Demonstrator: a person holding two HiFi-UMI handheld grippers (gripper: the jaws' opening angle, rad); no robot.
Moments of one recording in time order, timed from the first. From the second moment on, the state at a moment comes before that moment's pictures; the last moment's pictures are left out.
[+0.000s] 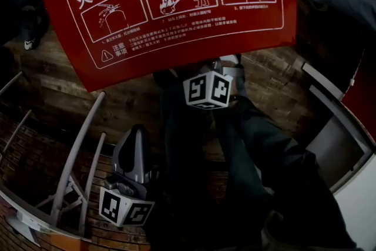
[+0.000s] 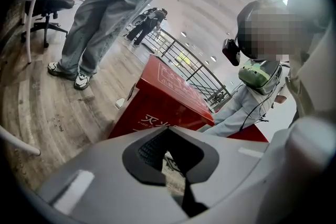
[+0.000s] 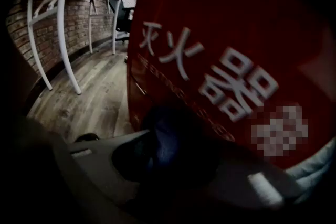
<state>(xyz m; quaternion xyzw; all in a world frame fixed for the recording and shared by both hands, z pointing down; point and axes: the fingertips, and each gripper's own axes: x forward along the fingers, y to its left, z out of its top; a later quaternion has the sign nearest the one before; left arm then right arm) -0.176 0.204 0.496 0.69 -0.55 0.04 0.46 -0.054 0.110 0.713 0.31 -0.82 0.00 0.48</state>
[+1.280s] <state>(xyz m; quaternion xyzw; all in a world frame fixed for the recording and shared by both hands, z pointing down) -0.046 0.110 0.146 0.83 -0.46 0.01 0.30 0.088 0.102 0.204 0.35 -0.89 0.07 0.28</state>
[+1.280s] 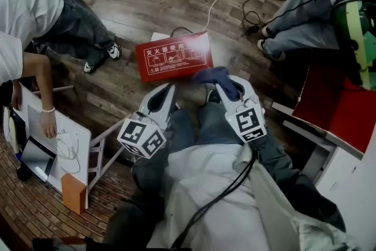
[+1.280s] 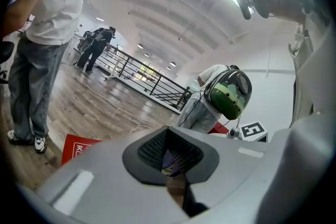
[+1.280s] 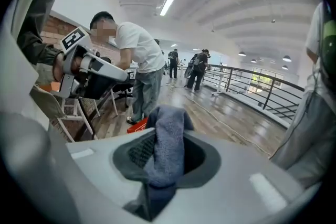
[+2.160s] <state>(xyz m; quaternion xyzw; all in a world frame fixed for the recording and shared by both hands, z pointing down) -0.022 0.103 0.168 0.76 -0.57 -0.01 0.32 0.063 0.014 0.435 0.22 -0.85 0.09 0.46</state>
